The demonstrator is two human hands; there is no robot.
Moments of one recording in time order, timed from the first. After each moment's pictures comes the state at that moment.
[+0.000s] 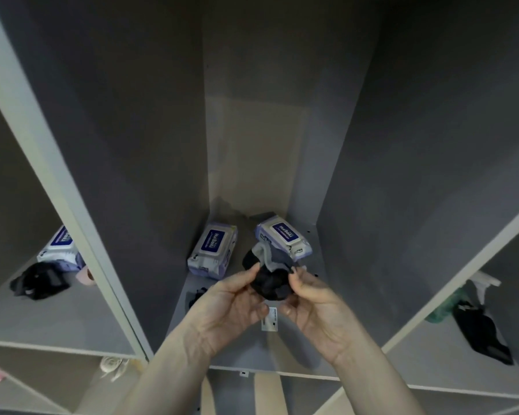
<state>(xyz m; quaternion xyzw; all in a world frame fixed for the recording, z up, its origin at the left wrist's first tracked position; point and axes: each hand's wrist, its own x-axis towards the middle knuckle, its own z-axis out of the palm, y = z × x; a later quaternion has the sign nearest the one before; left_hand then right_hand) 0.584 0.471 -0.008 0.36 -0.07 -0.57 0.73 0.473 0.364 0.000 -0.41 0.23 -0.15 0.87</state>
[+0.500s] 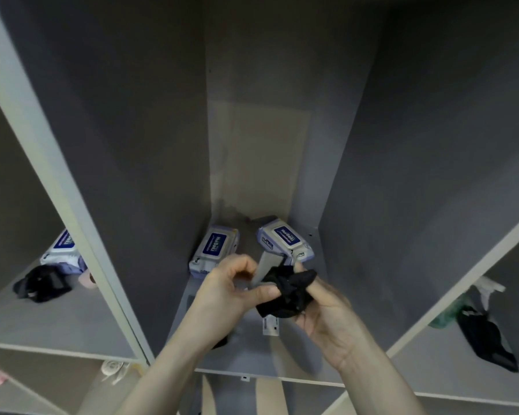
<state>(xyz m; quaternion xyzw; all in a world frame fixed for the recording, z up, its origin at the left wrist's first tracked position) 0.588 0.479 0.002 0.69 -0.38 -0.19 0.58 0.470 0.361 0.008 -0.43 0.27 -0.19 0.84</state>
